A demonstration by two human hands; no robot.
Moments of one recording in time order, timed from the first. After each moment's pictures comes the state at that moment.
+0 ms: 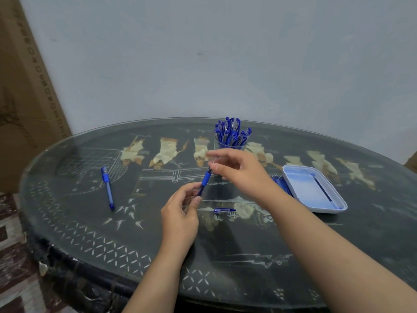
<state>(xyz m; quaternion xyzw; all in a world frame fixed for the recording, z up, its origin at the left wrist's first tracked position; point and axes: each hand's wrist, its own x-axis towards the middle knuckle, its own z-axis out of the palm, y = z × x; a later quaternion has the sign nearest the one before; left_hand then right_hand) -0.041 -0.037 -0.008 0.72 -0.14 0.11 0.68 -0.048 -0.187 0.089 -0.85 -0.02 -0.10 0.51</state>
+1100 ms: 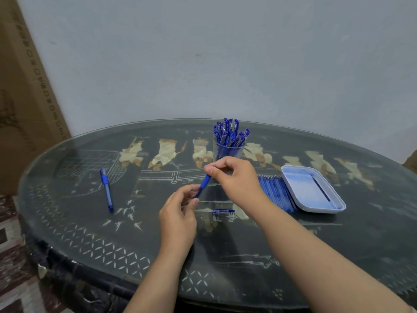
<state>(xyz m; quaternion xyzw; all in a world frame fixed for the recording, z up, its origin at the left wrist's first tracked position) -0.040 -0.038 -0.008 0.73 -0.13 0.13 0.66 -0.049 -0.169 0.077 -0.84 0.05 -0.18 0.51</state>
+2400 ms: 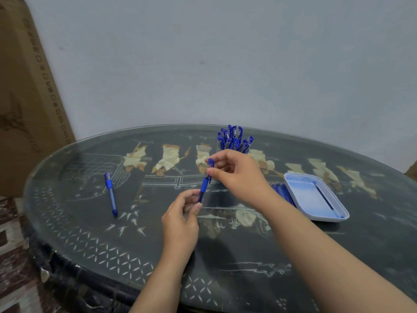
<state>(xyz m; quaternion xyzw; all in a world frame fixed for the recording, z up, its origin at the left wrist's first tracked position) -0.039 -0.036 -0.007 0.71 -0.11 0.10 0.69 -0.044 -0.167 0.102 -0.86 -0.01 -0.15 0.49</state>
